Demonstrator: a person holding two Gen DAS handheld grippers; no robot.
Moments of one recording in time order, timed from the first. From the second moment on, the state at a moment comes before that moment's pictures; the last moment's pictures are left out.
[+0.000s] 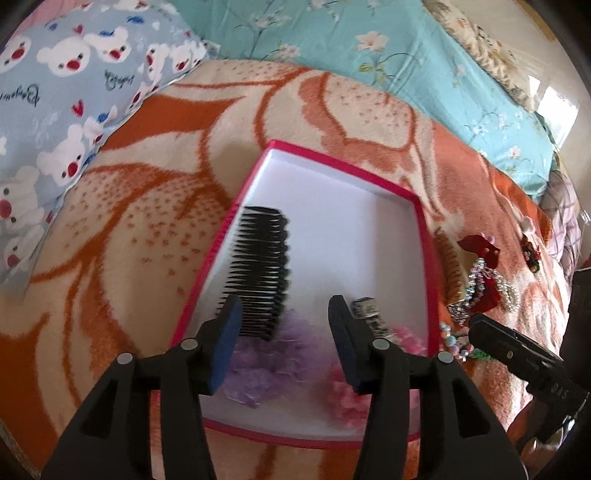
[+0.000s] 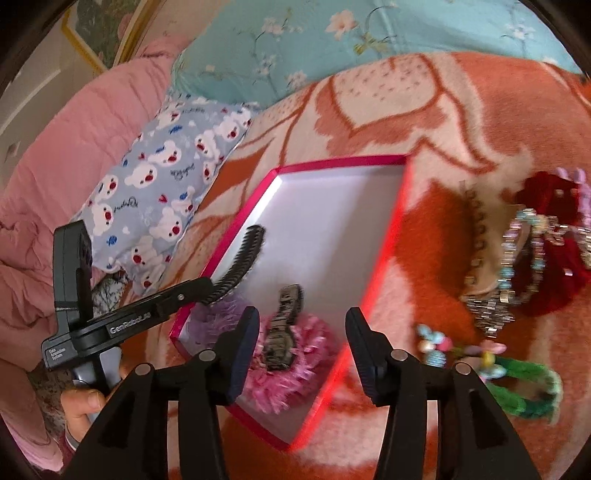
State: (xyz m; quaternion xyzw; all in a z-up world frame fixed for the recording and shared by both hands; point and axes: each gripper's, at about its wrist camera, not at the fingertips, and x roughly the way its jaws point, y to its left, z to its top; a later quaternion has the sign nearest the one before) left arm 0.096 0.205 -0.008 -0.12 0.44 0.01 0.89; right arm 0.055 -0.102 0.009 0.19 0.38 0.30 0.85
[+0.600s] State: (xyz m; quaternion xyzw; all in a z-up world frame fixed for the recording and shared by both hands) left arm 0.103 0.119 0.010 -0.08 0.44 -0.06 0.89; right arm 0.044 -0.242 -0.009 0.25 0.37 0.17 0.88
